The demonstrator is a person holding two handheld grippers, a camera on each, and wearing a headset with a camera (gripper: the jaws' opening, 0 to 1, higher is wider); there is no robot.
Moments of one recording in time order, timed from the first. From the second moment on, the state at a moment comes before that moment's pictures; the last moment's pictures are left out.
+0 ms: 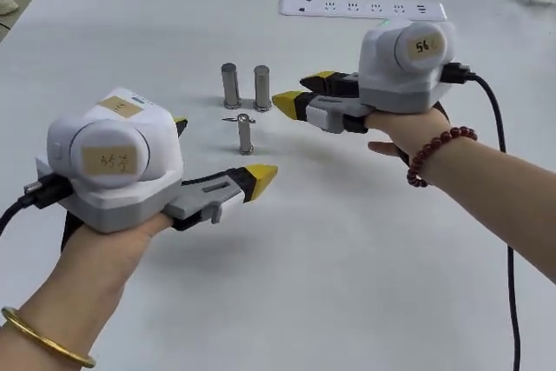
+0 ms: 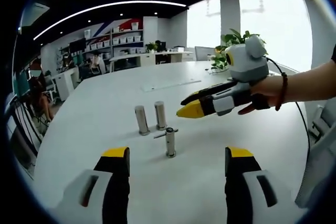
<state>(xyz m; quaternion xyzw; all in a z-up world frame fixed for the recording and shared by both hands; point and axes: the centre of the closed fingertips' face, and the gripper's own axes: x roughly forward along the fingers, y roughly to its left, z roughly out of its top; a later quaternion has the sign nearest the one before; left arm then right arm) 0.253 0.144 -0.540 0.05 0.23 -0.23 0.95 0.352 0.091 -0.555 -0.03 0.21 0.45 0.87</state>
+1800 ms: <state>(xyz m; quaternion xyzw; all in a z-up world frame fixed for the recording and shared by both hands) 0.228 0.152 -0.538 0.04 0.22 -0.23 0.95 0.371 0.122 -0.579 -0.07 0.21 0.47 0.86</state>
